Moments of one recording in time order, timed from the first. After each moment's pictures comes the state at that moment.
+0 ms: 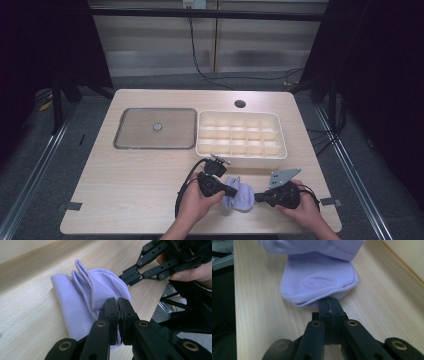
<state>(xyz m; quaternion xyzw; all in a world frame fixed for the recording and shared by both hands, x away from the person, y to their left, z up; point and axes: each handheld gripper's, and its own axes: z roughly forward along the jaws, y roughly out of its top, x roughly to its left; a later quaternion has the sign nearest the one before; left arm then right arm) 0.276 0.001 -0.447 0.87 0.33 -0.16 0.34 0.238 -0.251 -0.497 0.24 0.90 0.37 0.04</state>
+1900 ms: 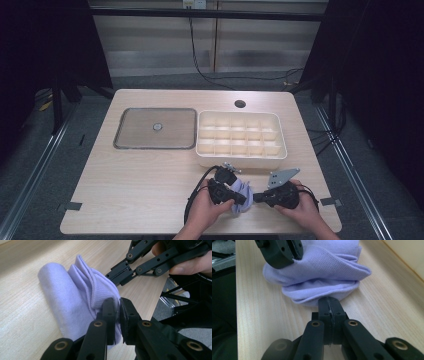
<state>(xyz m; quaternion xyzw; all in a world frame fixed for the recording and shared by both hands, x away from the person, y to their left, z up) 0.262 -0.022 -0.462 0.88 0.30 -0.15 0.34 0.239 -0.249 -0.498 0.23 0.90 0.37 0.03</state>
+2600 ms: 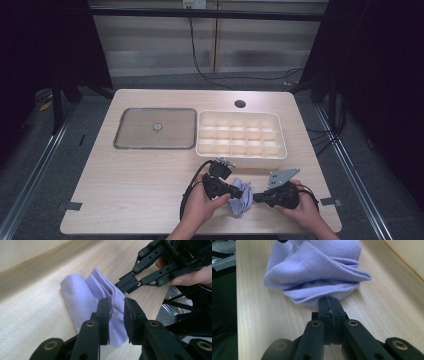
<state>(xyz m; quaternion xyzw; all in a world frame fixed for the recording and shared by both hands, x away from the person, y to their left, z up) 0.272 -0.009 -0.449 0.87 0.33 -0.13 0.35 0.239 -0.249 -0.498 0.23 0.90 0.37 0.03</state>
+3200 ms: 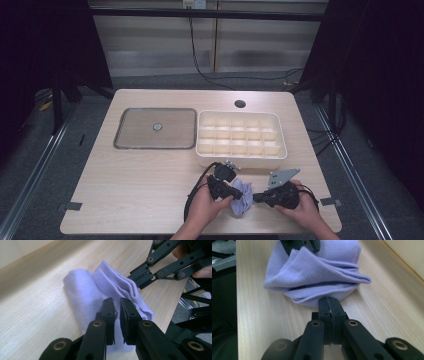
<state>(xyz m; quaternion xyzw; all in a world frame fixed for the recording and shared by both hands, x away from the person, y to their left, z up) 0.270 -0.025 -0.461 0.89 0.31 -0.10 0.32 0.239 -0.249 -0.498 0.23 0.90 0.37 0.03</state>
